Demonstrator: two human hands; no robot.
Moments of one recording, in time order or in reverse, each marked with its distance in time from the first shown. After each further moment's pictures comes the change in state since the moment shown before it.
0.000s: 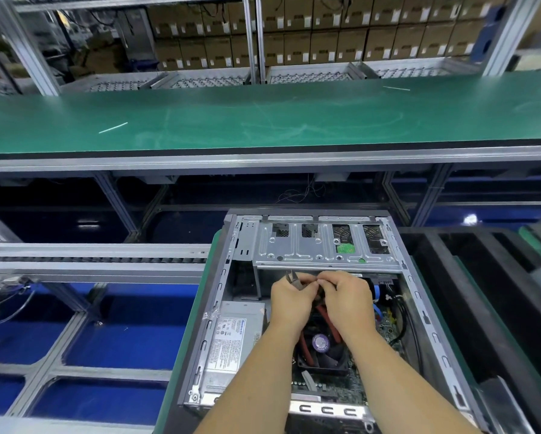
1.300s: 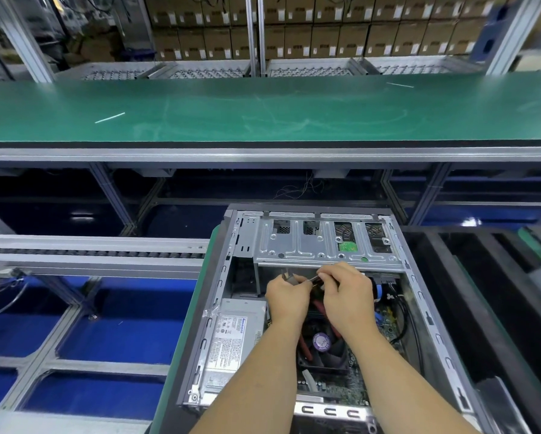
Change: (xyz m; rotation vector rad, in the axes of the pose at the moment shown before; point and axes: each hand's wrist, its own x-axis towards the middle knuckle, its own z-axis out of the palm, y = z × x) left_hand 0.014 -0.005 0.003 0.099 0.220 -0.131; right_hand -0.002 -0.012 -0.006 0.040 0.109 -0.167
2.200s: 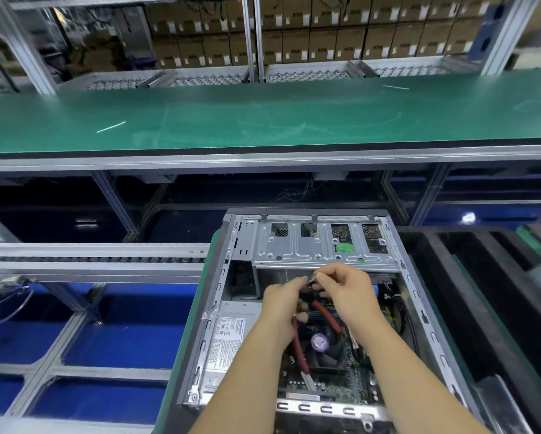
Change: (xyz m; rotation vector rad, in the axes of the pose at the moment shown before) left_hand -0.015 0.018 -0.021 -0.300 -0.246 -0.319; right_hand 0.005 -0.006 -0.019 0.534 -0.256 0.443
